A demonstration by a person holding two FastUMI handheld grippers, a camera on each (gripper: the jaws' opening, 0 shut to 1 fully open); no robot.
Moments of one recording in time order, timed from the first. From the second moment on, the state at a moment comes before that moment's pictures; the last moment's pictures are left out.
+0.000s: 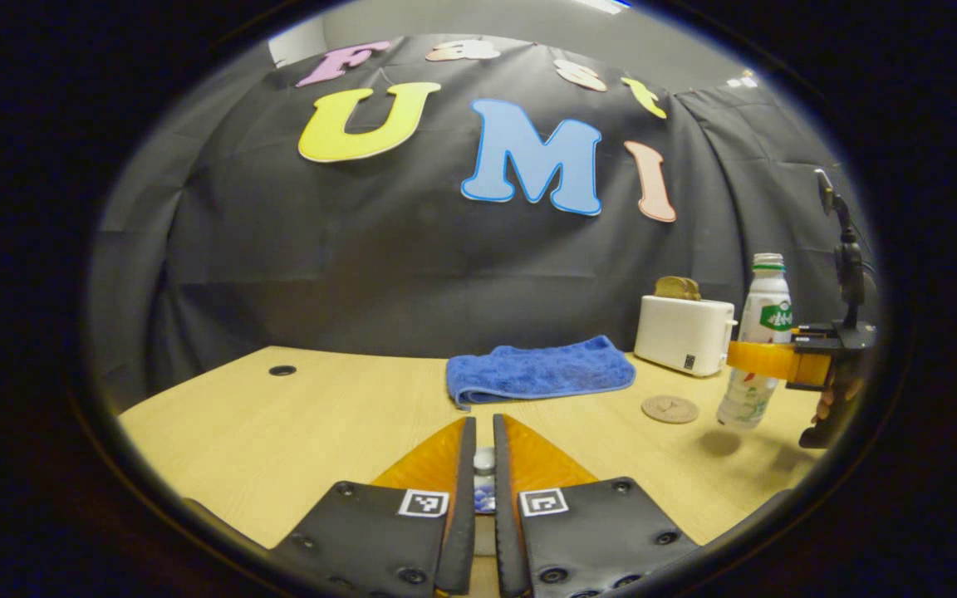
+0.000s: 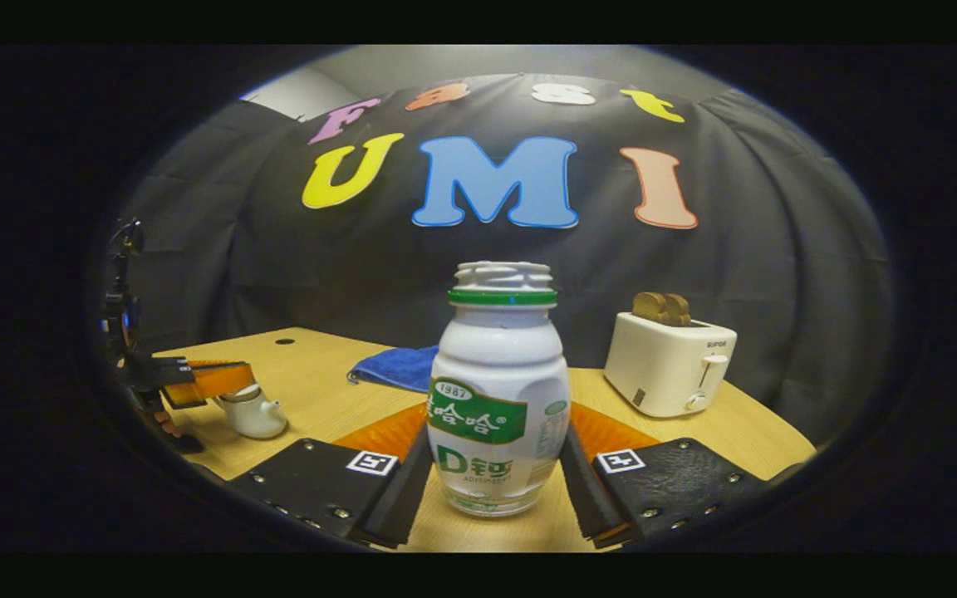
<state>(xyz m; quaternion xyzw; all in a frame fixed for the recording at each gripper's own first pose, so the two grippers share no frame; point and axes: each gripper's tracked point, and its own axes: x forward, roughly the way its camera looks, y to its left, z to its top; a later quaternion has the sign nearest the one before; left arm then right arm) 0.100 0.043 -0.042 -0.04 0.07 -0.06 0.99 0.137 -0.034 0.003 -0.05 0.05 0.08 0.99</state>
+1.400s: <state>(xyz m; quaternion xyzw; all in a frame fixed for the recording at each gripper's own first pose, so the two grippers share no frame) 0.064 0.057 0.018 -0.04 -0.03 -0.04 1.00 0.233 -0.052 -0.011 -0.04 0.03 0.03 1.00</state>
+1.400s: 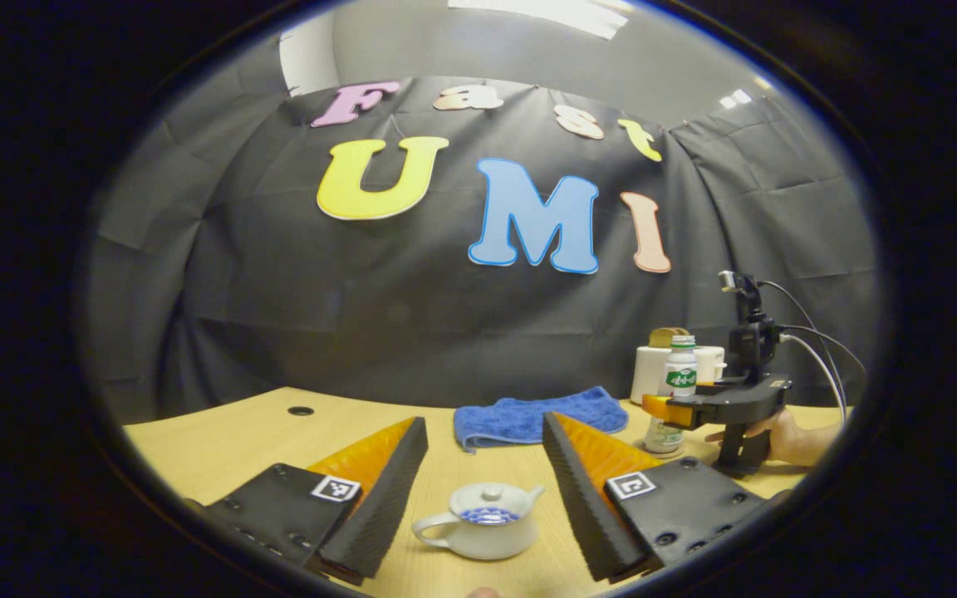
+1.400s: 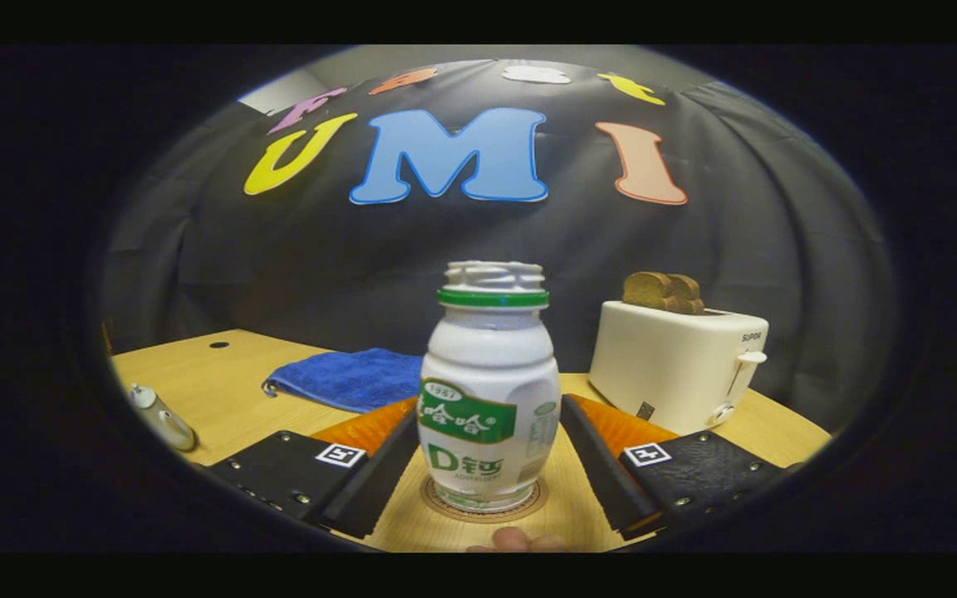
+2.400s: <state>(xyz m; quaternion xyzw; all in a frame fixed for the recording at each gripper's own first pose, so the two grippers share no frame) -0.064 -0.030 -0.019 0.00 0.02 0.00 1.00 -0.045 0.026 -0.022 -0.01 0.00 0.01 1.00</state>
